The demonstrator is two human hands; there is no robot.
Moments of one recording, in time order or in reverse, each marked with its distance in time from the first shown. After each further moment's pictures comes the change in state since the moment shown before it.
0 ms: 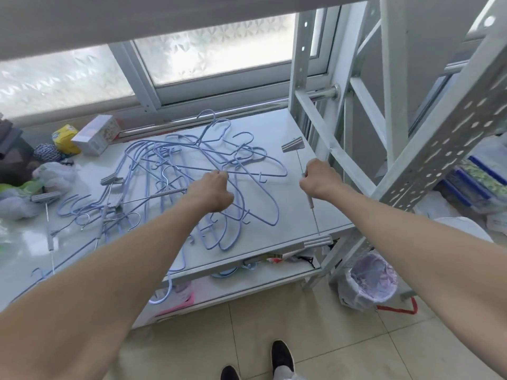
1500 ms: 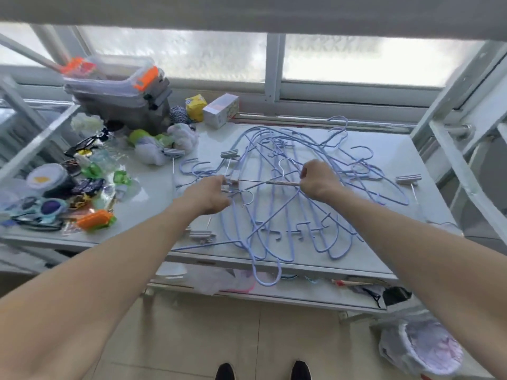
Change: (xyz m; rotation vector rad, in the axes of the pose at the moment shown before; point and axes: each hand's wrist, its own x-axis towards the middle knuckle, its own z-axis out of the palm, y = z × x) left_hand -0.088 -0.269 0.019 -0.373 0.043 -0.301; right_hand -0.019 -0.265 0.087 0.017 -0.071 -0.306
